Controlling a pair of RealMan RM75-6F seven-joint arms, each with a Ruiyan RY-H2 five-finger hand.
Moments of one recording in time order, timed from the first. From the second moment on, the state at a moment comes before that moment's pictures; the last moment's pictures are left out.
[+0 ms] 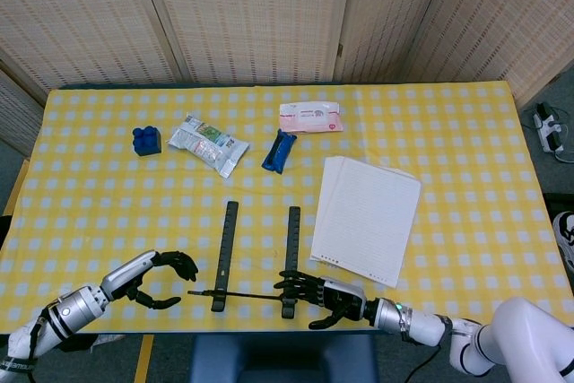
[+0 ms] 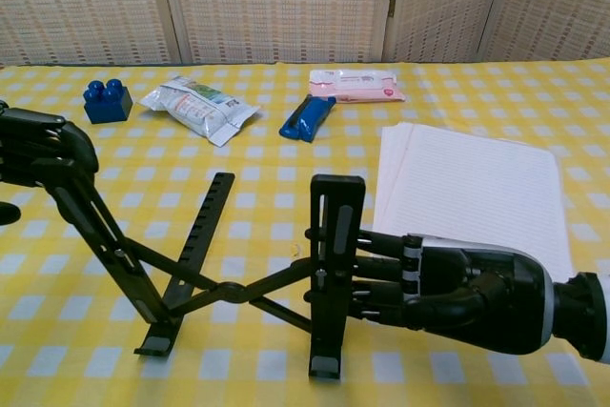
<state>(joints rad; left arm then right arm) -0.68 -1.10 0.29 -1.55 1.87 1.24 -1.24 0.79 -1.69 -0.41 -1.12 -1.87 1.31 2.05</state>
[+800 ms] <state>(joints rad) -0.60 -1.10 0.25 -1.54 1.78 1.22 -0.93 0.85 -1.40 -0.35 -1.45 -1.93 1.37 1.61</state>
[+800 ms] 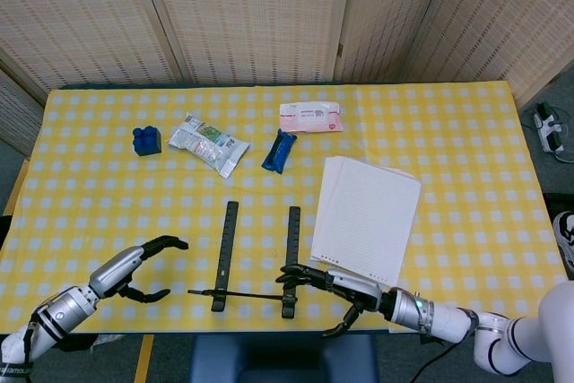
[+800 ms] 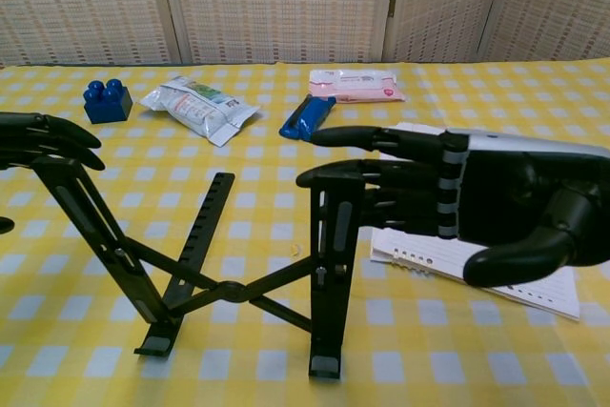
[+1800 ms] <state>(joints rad) -0.49 -1.38 0.15 -1.43 1.61 1.10 -0.35 0.82 -1.32 -0.31 -1.50 -1.86 1.31 1.57</state>
